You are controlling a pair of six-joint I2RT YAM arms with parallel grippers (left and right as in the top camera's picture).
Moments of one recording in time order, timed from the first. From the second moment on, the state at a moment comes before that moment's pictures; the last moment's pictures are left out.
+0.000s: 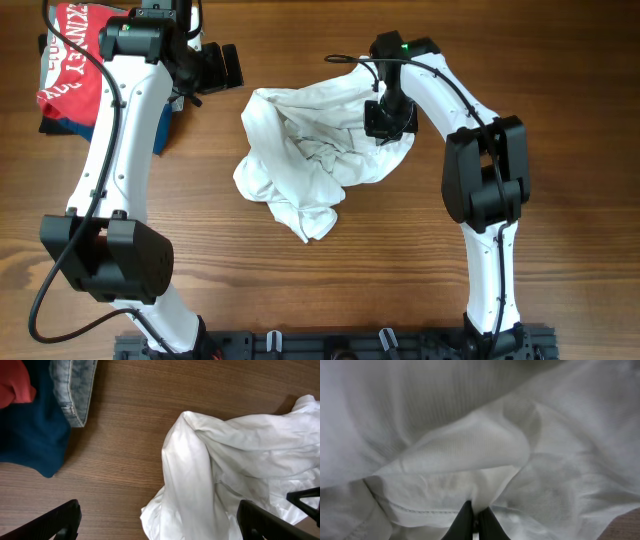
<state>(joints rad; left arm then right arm) -0.09 1.88 1.89 -1.19 0.03 -0.28 0.30 2.37 1.93 -1.22 -0.13 0.32</state>
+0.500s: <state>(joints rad) -0.09 1.88 1.89 -1.17 0.03 -0.28 0.31 2.36 1.94 -1.21 -0.13 0.32</state>
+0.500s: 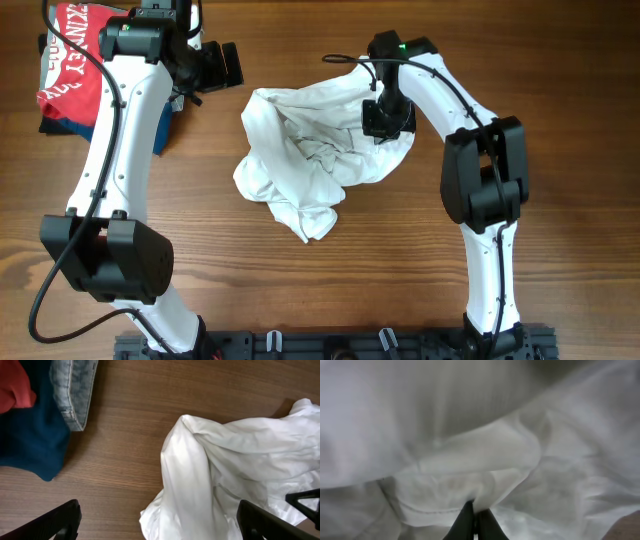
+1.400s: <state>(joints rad) -0.28 1.88 1.89 -1.11 0.16 -0.16 -0.12 2.01 2.11 -1.06 -0.22 0.25</state>
